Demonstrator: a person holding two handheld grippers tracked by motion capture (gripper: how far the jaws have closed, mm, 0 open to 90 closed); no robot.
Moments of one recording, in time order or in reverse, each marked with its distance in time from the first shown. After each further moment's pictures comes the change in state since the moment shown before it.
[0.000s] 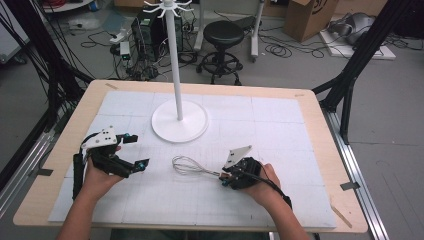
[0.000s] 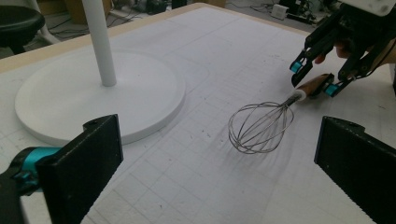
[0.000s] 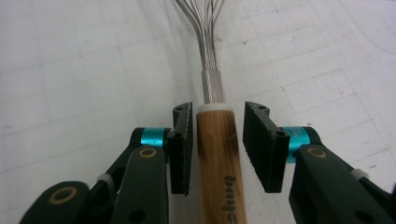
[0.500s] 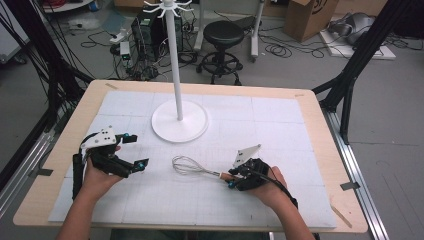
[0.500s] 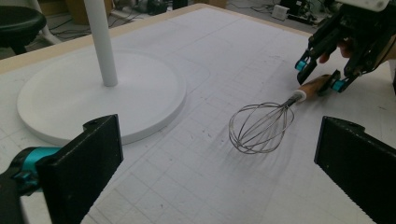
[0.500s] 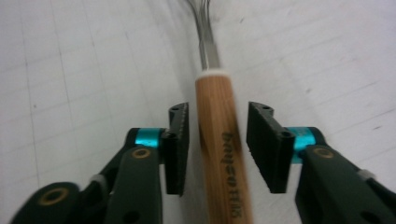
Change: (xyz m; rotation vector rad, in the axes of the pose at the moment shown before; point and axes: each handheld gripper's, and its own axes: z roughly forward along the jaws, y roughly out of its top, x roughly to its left) left arm 0.001 0.000 -0.002 -0.008 0.006 -0.003; right arm -0.007 -0.019 -0.002 0.034 0.060 0.053
